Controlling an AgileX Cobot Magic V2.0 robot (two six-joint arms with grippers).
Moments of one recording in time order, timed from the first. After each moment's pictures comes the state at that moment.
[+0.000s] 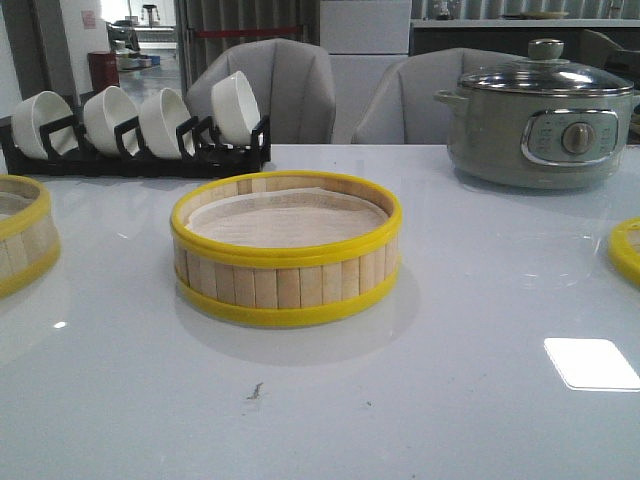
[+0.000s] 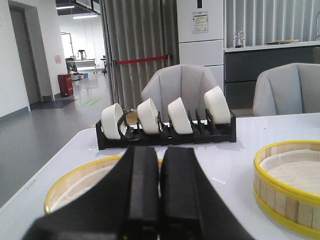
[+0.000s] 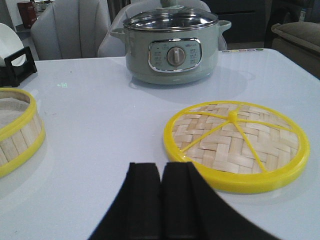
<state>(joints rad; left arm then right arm) -0.06 -0.01 0.01 0.14 -0.05 -0.10 -0.06 -0.01 0.03 0.05 0.15 0.07</state>
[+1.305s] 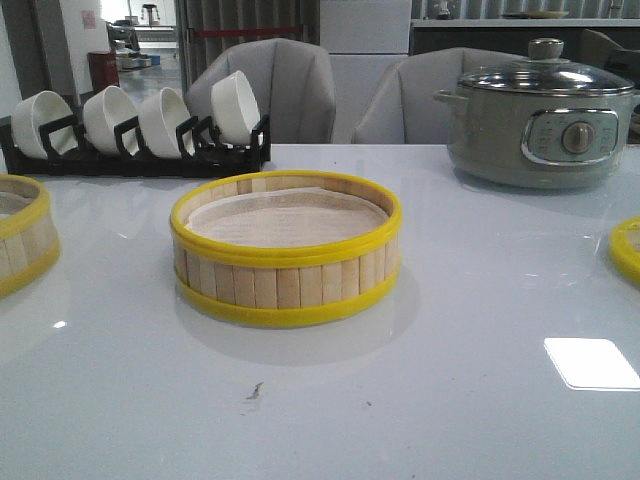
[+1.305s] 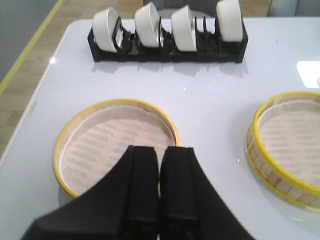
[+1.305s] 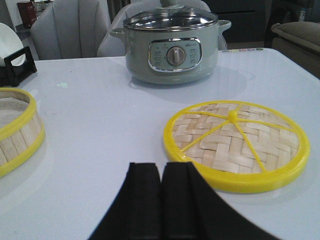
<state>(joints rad) -0.10 0.86 -1.02 0.09 0.77 -0.10 -0.06 -0.01 0.03 0.05 0.15 0.07</state>
